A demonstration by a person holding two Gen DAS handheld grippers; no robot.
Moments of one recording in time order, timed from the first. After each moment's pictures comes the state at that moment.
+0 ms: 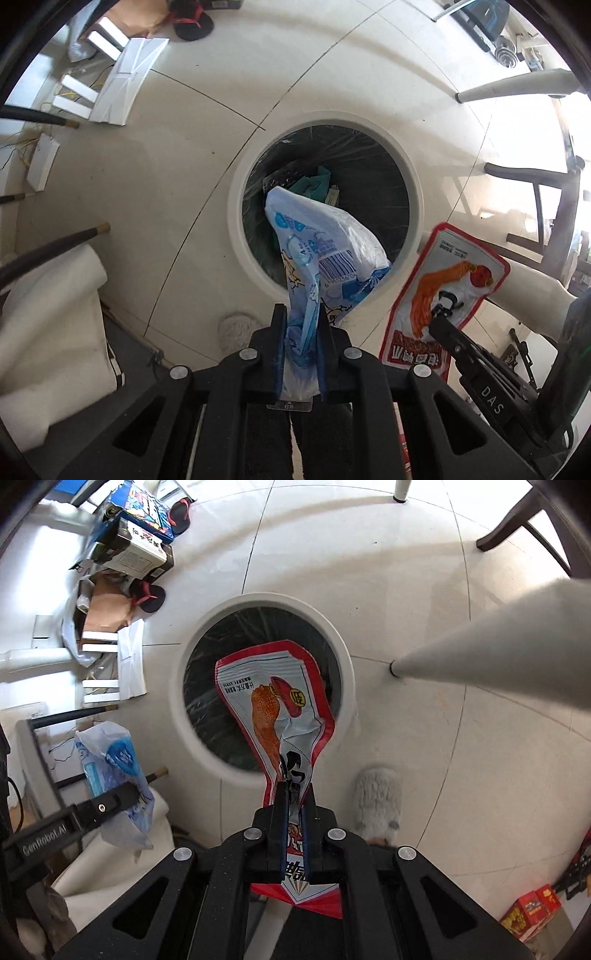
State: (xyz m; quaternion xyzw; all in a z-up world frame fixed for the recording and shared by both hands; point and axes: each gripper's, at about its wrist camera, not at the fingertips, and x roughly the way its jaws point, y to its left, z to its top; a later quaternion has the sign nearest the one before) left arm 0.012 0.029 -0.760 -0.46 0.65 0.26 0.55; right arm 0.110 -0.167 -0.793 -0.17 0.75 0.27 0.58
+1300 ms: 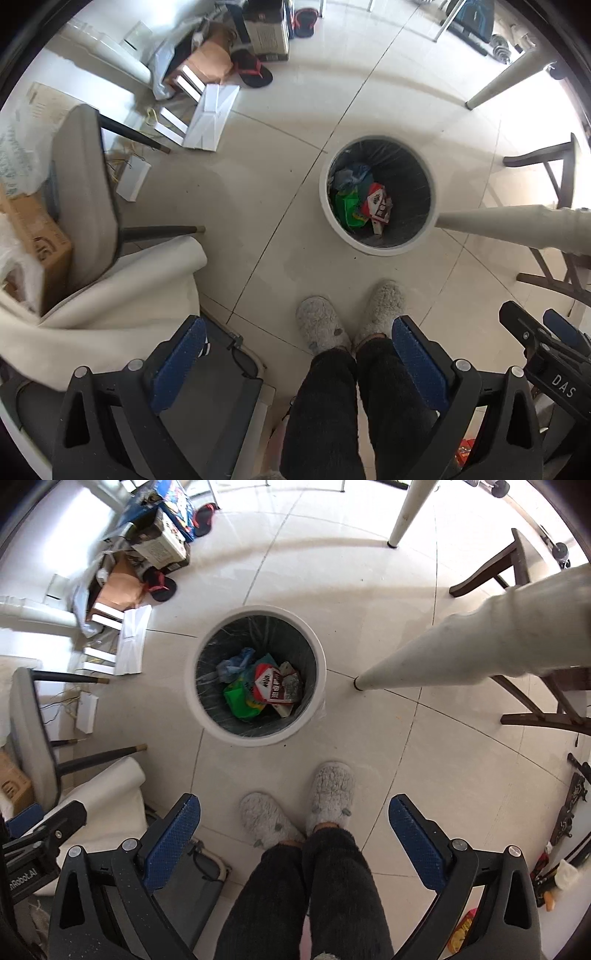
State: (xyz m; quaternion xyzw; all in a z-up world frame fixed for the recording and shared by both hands) left arm -0.080 -0.035 -0.583 -0.34 0.66 0.35 0.58; right arm 0.059 -0.200 -0.643 -0.26 0.68 0.28 0.62
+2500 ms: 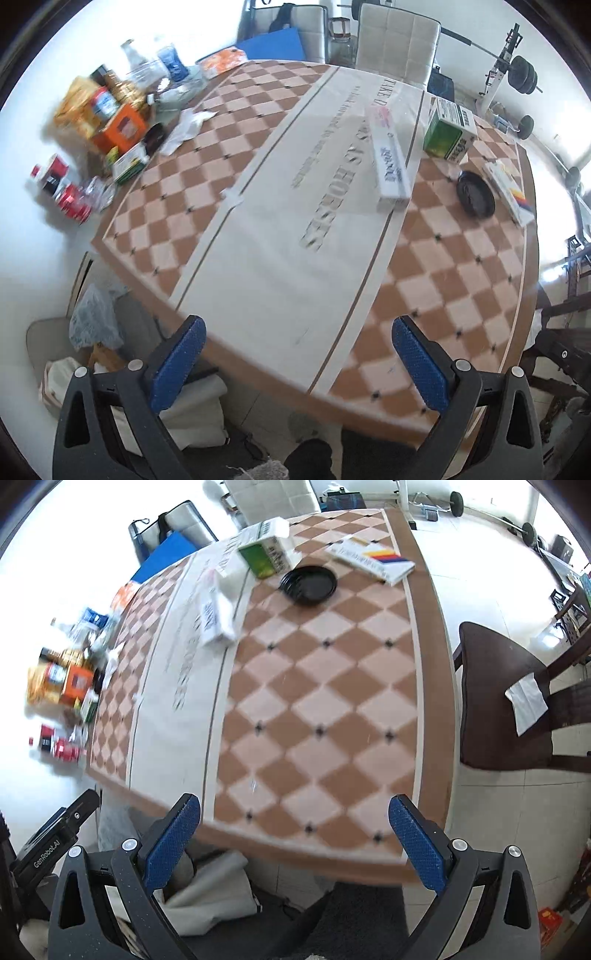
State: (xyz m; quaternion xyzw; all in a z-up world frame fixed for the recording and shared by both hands) left arm 0.161 0.071 -0.273 -0.23 0.55 0.40 0.70; right arm 0.318 -0.158 -0.289 -0.06 0.65 0.31 0.69
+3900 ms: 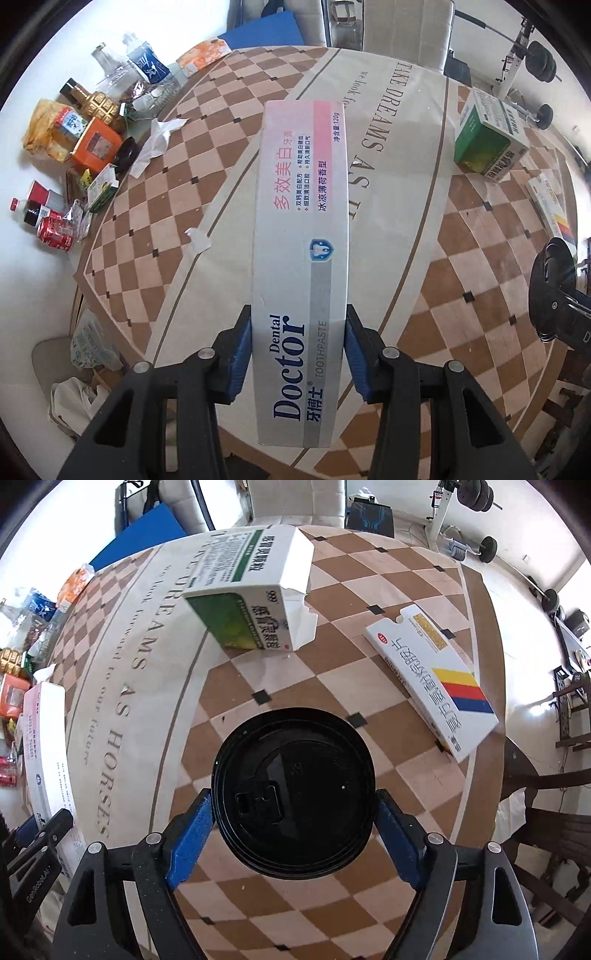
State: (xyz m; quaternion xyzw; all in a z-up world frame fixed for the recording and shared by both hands) left arm 0.223 0.108 -0.322 -0.21 0.57 0.42 0.67; right arm 0.430 0.023 -0.369 -0.19 0.60 0.33 0.70
